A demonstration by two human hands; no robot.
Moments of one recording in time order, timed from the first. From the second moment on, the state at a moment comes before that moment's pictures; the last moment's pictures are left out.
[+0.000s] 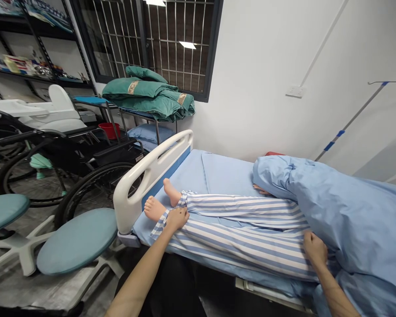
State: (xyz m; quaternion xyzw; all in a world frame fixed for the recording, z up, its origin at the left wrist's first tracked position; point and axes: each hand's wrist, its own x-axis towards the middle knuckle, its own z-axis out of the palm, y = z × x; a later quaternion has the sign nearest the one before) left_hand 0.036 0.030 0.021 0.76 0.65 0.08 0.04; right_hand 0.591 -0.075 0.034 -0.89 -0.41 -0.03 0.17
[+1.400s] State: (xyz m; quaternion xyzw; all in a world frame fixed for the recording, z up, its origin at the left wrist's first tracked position) left_hand 0.034 0.020 0.004 0.77 0.61 0.17 0.01; right_hand 0.179 0.010 0.059 -0.64 -0.76 0.04 0.09
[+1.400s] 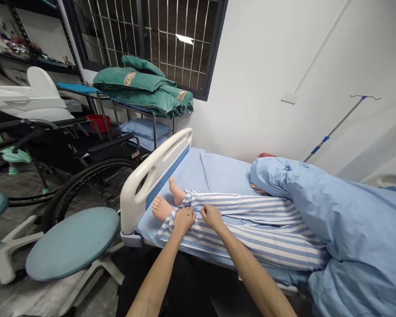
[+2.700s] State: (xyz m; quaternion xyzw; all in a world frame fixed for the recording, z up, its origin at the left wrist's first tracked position) left_hand 0.060 0.035 0.022 0.70 0.68 0.18 0.10; right_hand 0.169 0.003 0.033 -0.65 -0.75 0.05 0.13
